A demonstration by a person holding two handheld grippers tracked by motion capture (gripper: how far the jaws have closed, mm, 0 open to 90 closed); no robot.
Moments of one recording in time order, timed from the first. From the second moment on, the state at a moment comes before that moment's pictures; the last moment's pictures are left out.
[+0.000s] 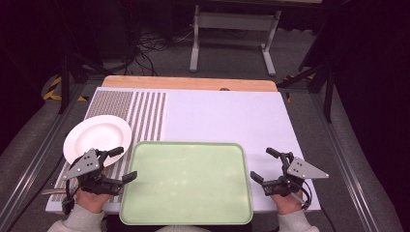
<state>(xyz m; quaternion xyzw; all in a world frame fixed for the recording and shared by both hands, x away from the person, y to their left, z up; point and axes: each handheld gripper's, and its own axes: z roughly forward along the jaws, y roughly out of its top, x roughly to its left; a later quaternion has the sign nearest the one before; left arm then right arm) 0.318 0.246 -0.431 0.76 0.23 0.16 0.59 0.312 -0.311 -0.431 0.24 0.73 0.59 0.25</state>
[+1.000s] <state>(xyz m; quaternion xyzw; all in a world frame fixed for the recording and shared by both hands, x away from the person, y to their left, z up) 0.317 0.274 -0.380 0.89 0.18 0.14 0.40 0.315 -0.308 -0.435 0.24 0.73 0.59 0.23</state>
